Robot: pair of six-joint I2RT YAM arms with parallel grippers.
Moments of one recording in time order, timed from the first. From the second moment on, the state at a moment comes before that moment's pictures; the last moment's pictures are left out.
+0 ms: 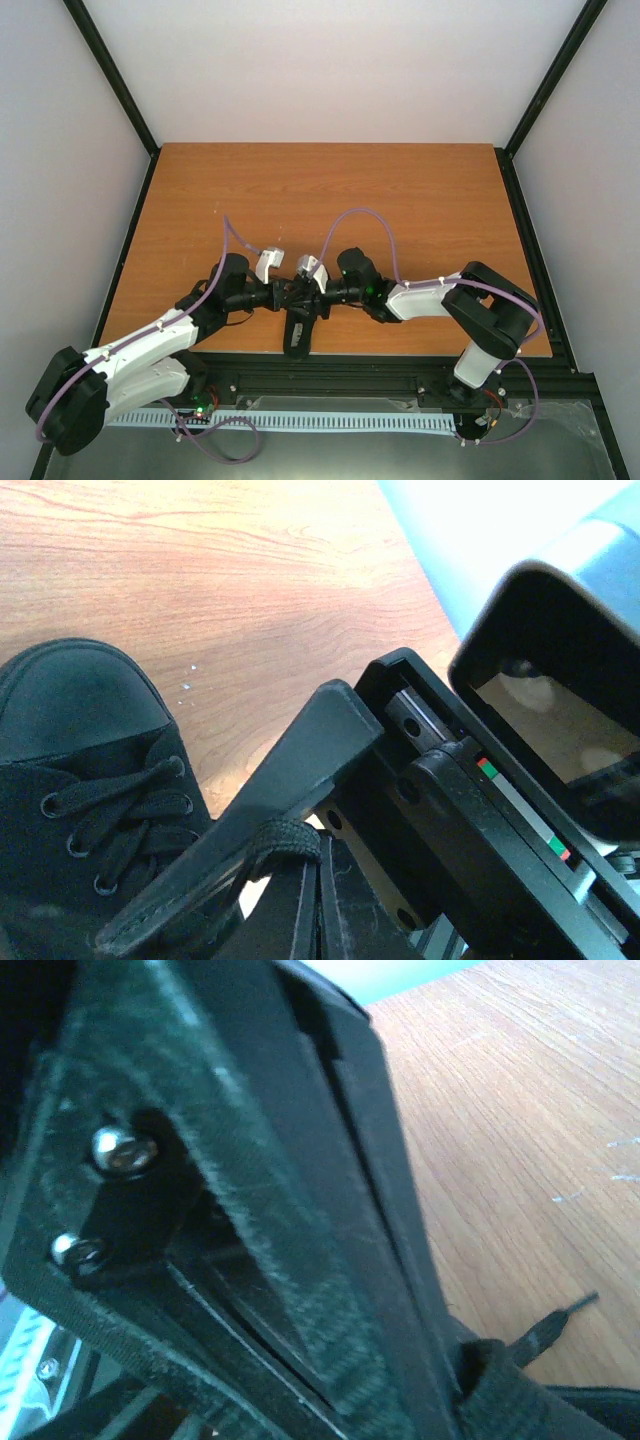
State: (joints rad) left arm -0.65 0.96 0.37 0.11 0.48 -0.64; right arm 0.90 1.66 0.64 0.63 -0.61 0.07
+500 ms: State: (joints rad) left arm -0.64 0.96 0.37 0.07 0.53 -0.64; right arm 0.90 1.66 0.64 0.56 -0.67 0.04
